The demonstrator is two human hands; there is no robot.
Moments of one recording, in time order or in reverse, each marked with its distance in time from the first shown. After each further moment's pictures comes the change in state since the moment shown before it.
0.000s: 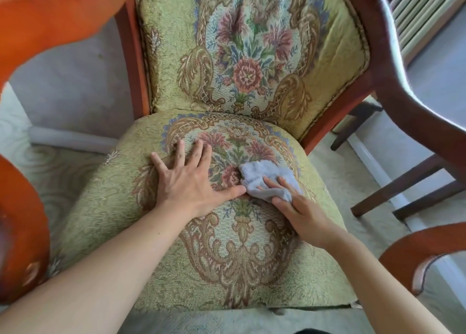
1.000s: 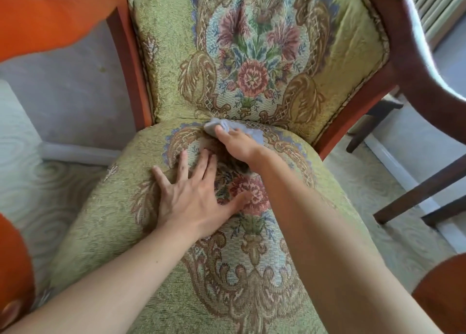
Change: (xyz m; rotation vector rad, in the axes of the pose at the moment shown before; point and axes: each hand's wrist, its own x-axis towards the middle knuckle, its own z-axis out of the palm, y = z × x) left_hand 0.002 0.000 0.007 0.024 0.062 0.011; right_hand 0.193 -0.082 0.011 -0.027 -0.027 0.156
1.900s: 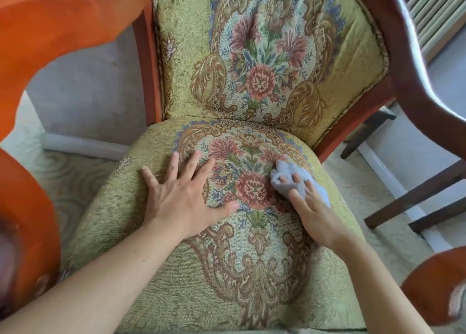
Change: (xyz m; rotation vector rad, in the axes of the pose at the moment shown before) left_hand -0.020 -0.036 -0.009 0.006 -0.088 -0.002; right_hand -0.155 0.108 0.002 0.032 0.116 -0.023
